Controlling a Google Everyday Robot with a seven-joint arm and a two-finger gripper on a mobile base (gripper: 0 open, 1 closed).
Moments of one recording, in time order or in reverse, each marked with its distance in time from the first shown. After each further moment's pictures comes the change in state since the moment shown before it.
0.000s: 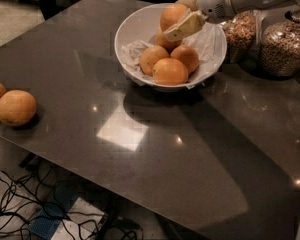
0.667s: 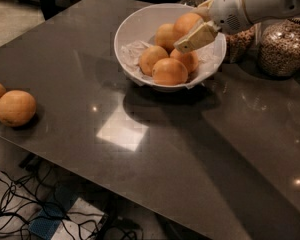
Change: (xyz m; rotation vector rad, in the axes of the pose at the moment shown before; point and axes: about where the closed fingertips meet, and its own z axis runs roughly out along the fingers) arm 0.014 0.034 -0.032 0.097 0.109 0.036
